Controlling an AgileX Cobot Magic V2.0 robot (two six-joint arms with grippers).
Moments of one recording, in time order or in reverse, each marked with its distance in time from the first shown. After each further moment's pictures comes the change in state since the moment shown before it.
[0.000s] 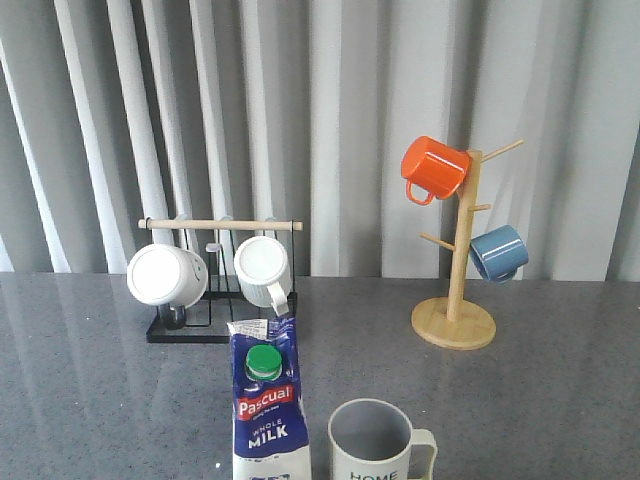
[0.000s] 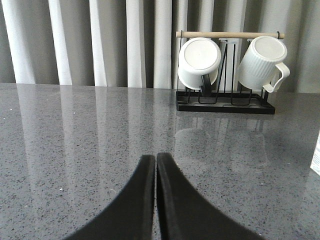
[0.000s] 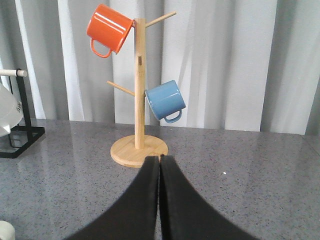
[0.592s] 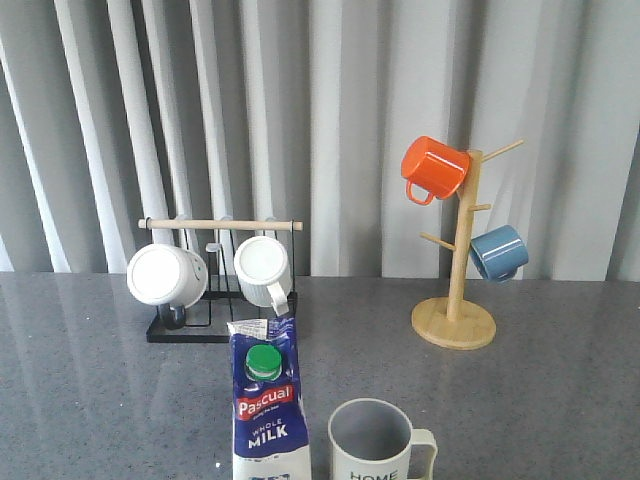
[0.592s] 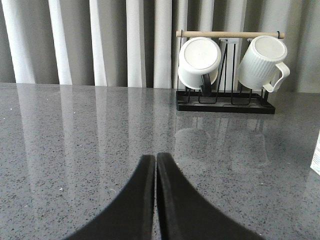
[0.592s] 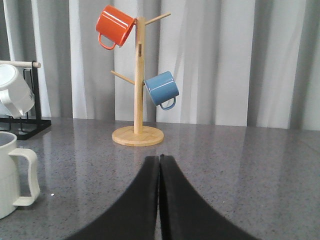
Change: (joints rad) left arm 0.000 0.000 0.000 0.000 0.002 0.000; right arm 0.000 -0.701 0.427 0.000 0.137 0.006
